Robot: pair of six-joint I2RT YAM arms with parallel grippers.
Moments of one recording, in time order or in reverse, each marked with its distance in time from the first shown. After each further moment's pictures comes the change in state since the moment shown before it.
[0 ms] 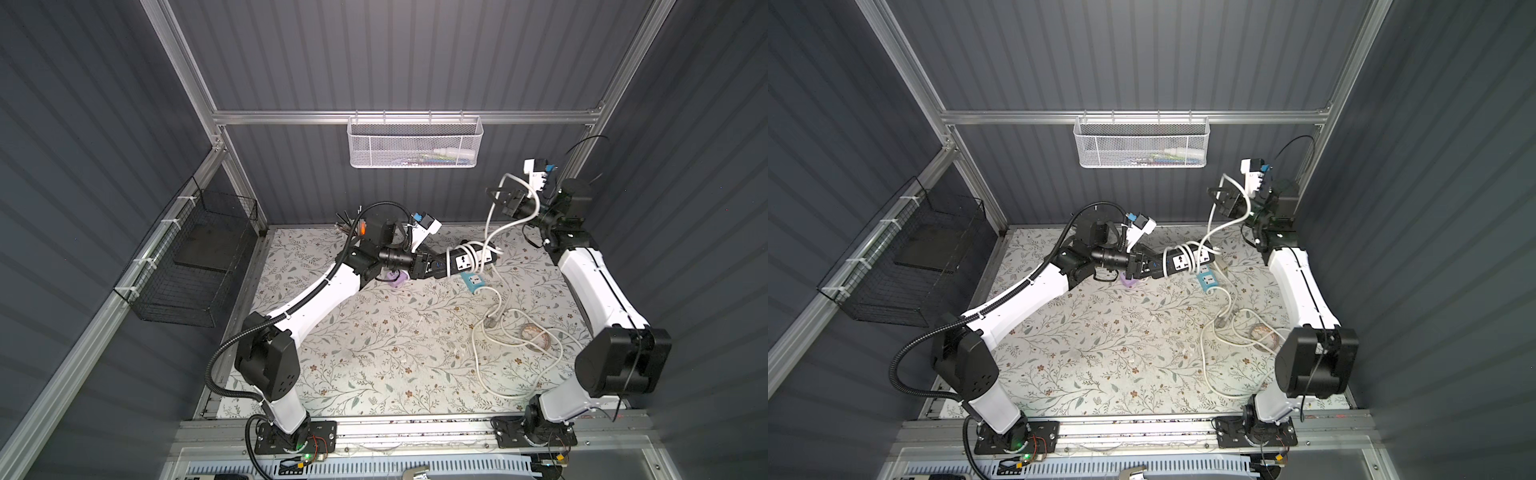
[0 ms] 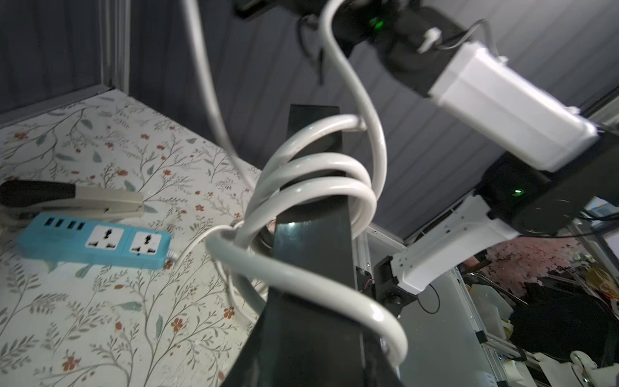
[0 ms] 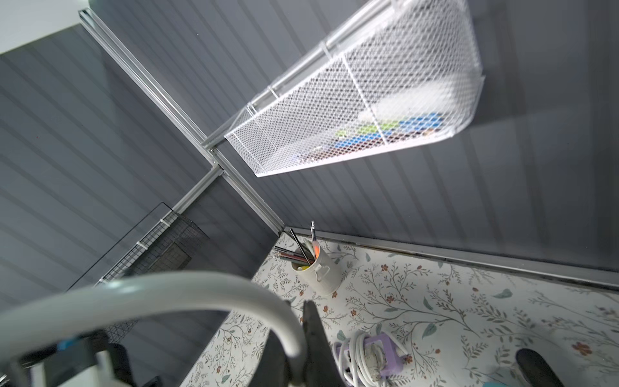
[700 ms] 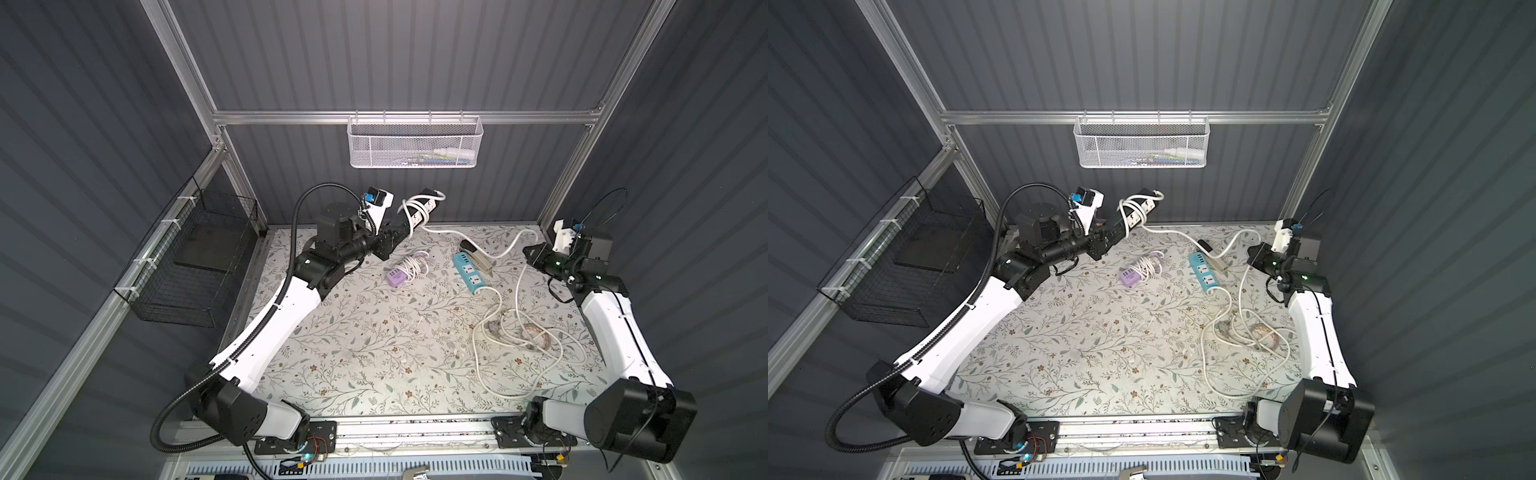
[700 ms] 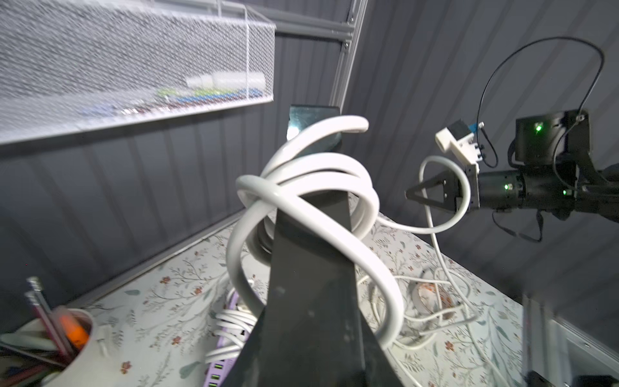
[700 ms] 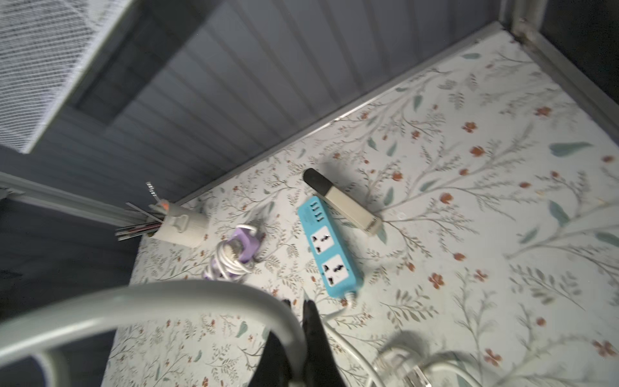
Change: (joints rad) left arm 0.100 -0.344 -0.091 0.003 -0.568 0.121; right arm -0.153 -0.254 -0.398 -0.451 0.421 -0.185
